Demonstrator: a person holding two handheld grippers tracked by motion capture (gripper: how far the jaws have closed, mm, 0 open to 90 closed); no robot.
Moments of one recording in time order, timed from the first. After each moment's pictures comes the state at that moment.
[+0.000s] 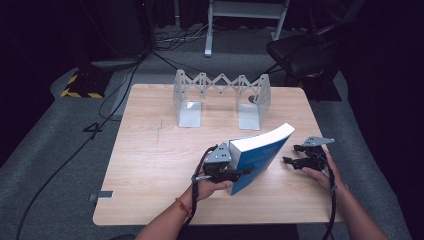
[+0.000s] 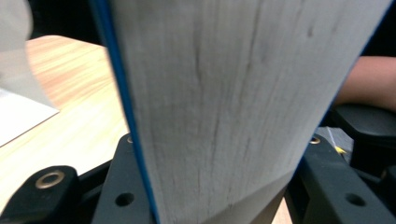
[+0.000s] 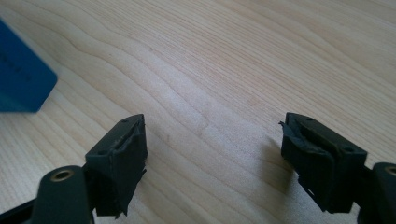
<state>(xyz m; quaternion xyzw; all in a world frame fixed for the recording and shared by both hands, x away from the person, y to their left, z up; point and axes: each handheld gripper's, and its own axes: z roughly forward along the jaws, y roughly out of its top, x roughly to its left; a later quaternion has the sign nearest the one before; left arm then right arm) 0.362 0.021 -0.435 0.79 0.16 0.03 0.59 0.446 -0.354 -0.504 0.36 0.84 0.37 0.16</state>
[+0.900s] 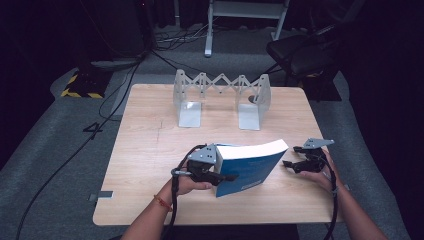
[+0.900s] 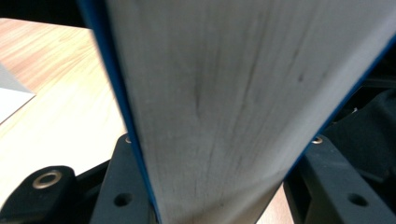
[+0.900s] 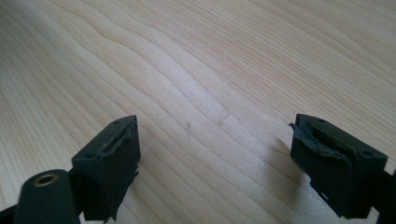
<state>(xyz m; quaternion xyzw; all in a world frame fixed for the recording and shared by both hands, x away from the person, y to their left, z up) 0.363 0.066 -0.419 0.84 0.07 -0.01 0.54 0.441 -0.354 -0.504 0.33 0.85 0.37 0.15</state>
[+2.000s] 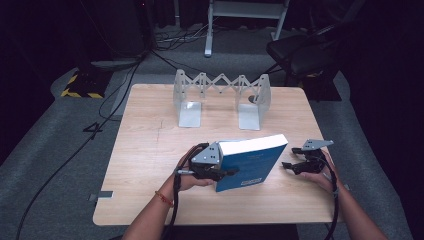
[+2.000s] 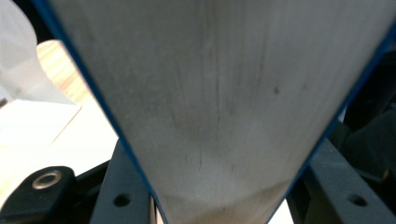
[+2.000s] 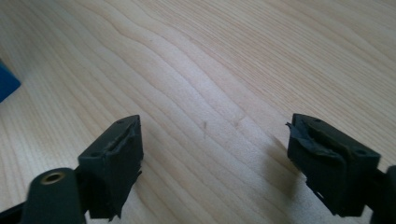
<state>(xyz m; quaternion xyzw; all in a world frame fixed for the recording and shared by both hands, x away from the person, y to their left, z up) 0.378 0.059 -0.414 0.85 0.04 0.06 0.53 0.438 -0.352 -0.504 0.31 0.86 0.38 0.14</state>
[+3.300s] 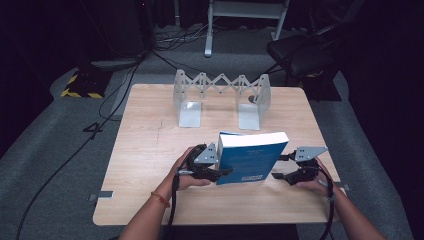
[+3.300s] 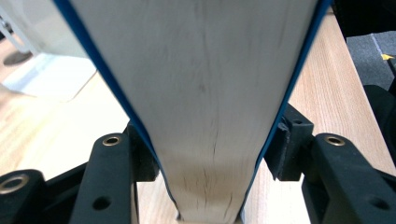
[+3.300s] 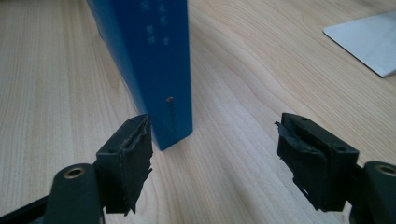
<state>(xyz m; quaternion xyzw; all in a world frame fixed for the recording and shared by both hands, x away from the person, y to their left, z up) 0.376 0.066 -0.439 0.87 0.09 0.10 0.47 0.404 -0.309 -0.481 0.16 0.88 0.45 0.09</state>
